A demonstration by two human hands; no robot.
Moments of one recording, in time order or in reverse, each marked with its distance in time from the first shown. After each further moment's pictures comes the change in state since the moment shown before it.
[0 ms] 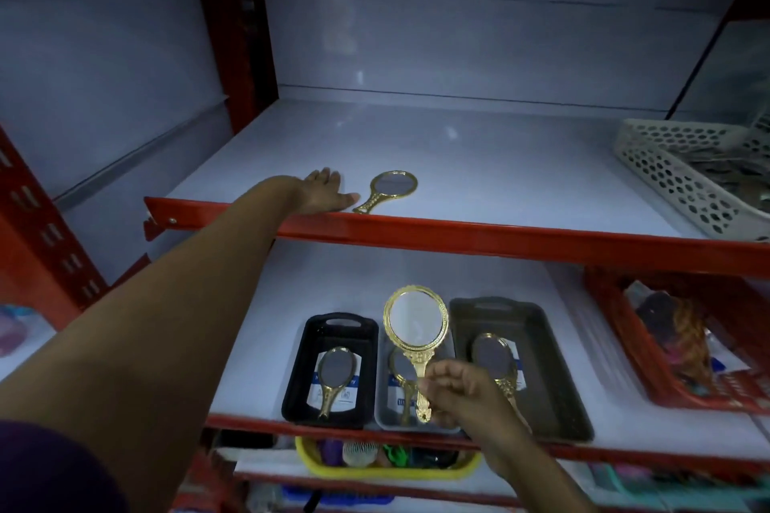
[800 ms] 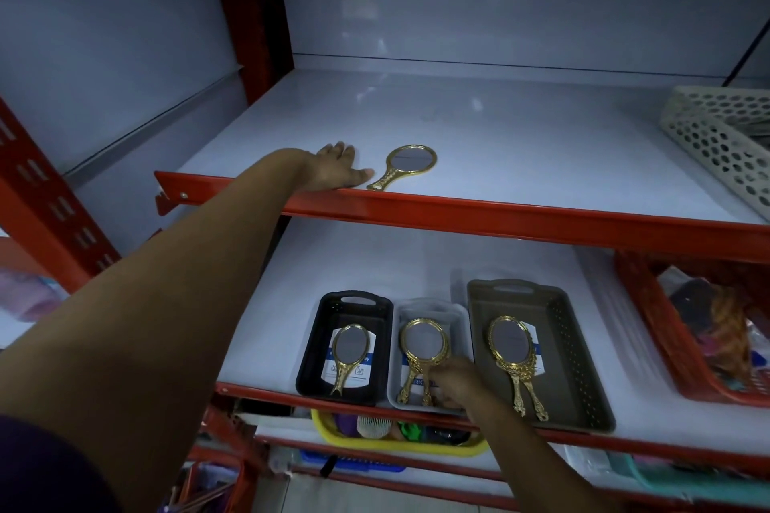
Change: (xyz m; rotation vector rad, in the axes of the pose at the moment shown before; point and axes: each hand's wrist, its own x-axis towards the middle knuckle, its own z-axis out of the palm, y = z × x) left_hand -0.002 0.003 -0.002 -0.030 -0.012 -0.001; right_hand 0.102 0.071 0.009 -0.283 0.048 0.384
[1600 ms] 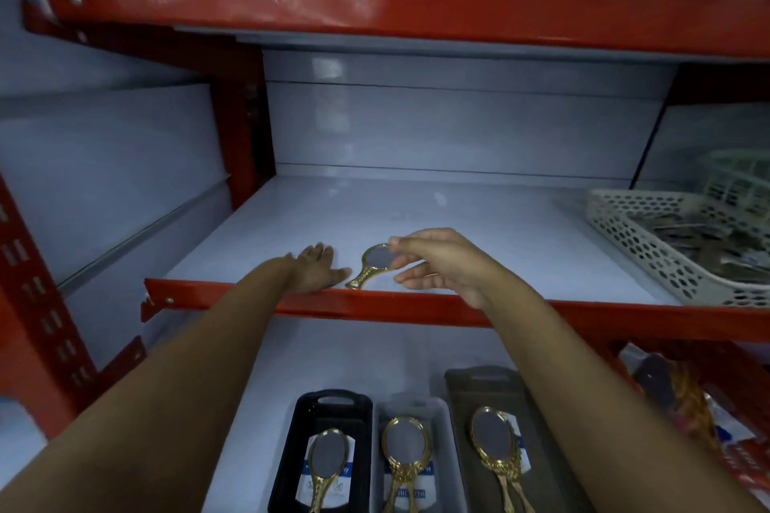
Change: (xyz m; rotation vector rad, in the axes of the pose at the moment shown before) left_hand 0.016 -0.009 0.004 0.038 0.062 0.016; right_hand -0.142 -0.238 -0.103 0.161 -0.064 -0.658
